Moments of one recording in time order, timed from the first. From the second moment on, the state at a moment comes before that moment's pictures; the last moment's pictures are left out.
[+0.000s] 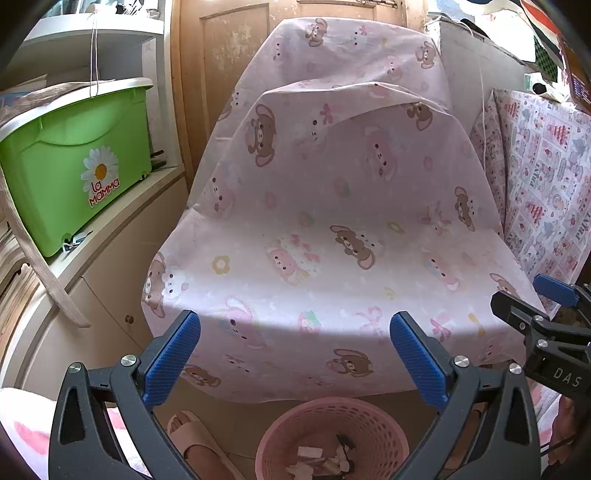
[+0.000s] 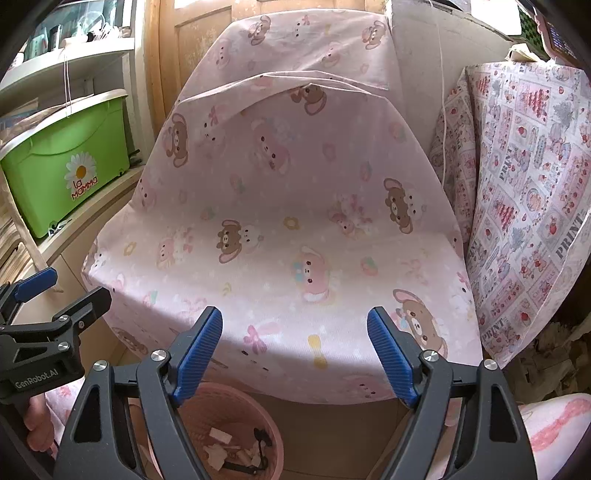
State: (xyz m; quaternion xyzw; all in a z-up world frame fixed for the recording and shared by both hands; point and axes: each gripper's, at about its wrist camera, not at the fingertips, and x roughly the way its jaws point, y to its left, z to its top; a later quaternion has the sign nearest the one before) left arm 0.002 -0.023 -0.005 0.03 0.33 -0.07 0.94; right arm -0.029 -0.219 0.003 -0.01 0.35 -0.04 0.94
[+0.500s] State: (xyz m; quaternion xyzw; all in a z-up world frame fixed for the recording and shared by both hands) left arm 0.002 -0.022 -0.004 0.03 0.33 -0.07 0.94; right arm -0.028 -0.217 0.002 -0.01 0.35 -0.03 0.94
